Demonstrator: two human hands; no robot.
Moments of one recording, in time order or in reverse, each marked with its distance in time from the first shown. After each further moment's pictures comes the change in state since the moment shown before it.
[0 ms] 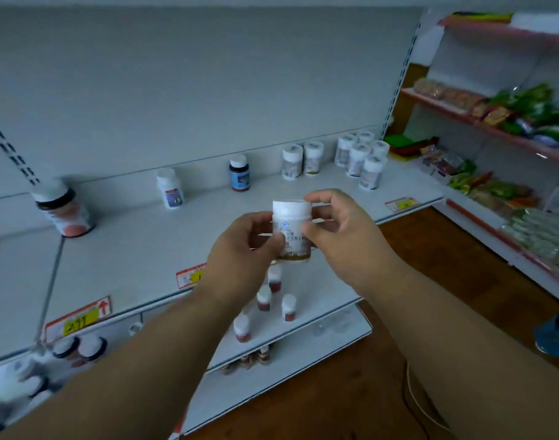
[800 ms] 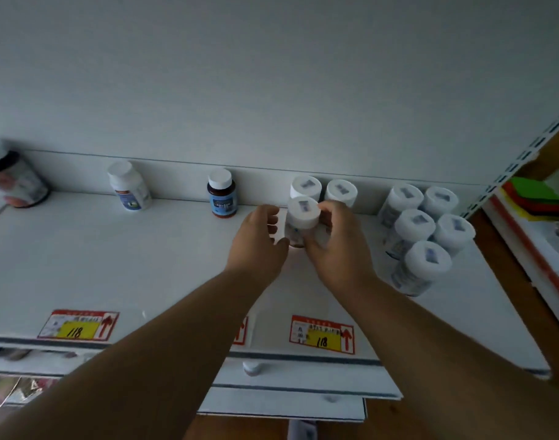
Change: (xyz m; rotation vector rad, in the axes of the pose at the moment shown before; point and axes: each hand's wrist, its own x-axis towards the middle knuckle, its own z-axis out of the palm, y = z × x) left_hand 0.251 -0.062 0.142 0.397 0.408 -0.249; right_hand 0.291 0.161 -0.050 -0.434 -0.164 -0.377
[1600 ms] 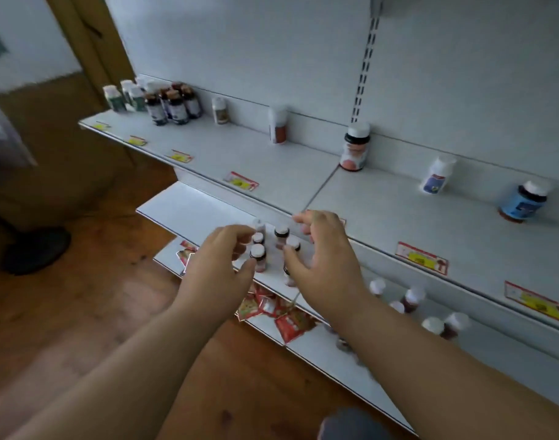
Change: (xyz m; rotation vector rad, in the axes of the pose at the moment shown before) left_hand -0.311 -0.242 -0.428 0.253 0.455 -0.134; right_hand -0.237 -0.423 0.207 0.338 -0.337 -0.515
